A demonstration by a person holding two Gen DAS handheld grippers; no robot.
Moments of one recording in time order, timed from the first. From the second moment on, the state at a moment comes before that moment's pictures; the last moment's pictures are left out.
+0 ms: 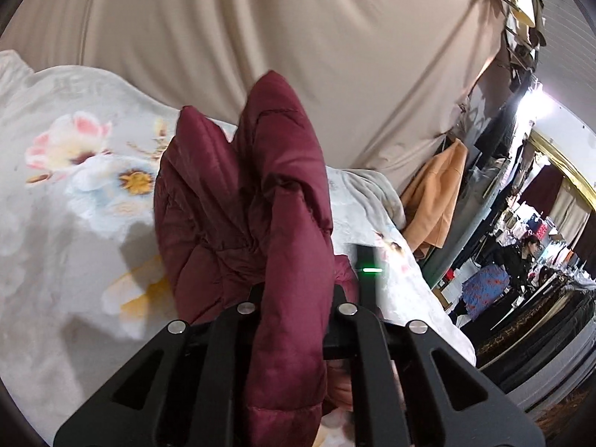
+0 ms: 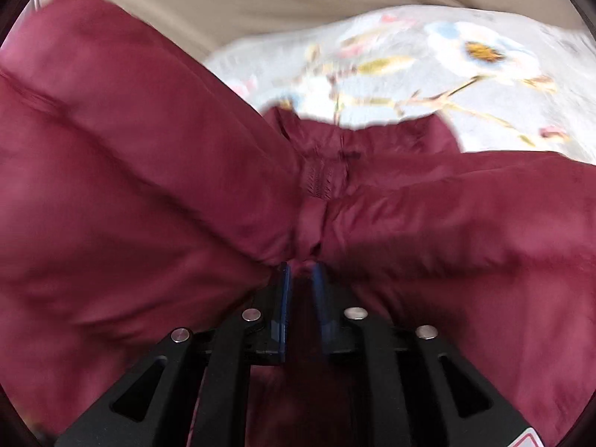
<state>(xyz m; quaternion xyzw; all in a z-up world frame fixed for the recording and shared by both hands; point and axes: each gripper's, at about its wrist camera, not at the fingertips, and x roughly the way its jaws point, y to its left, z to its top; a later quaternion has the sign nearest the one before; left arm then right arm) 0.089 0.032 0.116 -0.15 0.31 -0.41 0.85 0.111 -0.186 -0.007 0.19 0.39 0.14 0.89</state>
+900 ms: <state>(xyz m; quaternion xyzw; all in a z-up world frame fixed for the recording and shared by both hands) 0.070 -0.060 0.113 -0.08 0.32 -0.40 0.85 0.065 -0.227 -0.028 0.25 0.41 0.22 0.85</state>
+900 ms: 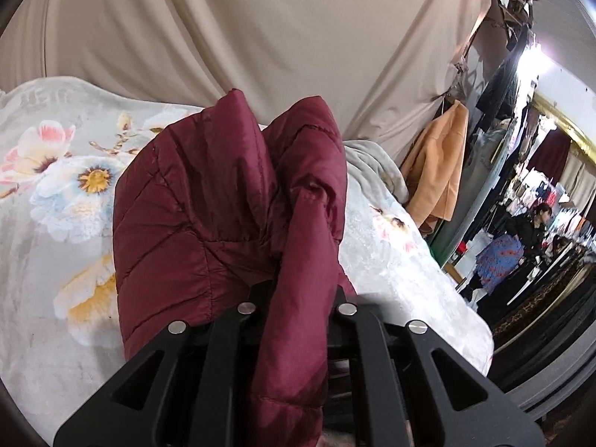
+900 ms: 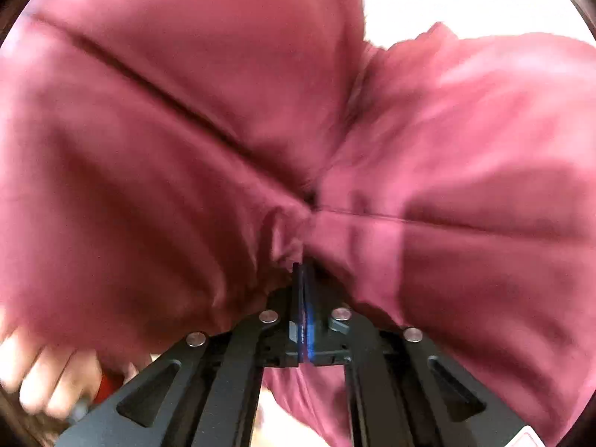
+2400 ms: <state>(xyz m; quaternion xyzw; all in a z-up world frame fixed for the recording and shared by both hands) 0.034 -0.100 0.094 0.00 0.34 -0.34 0.88 -0.069 -0.278 0.063 0.17 0.27 0.10 0.94</state>
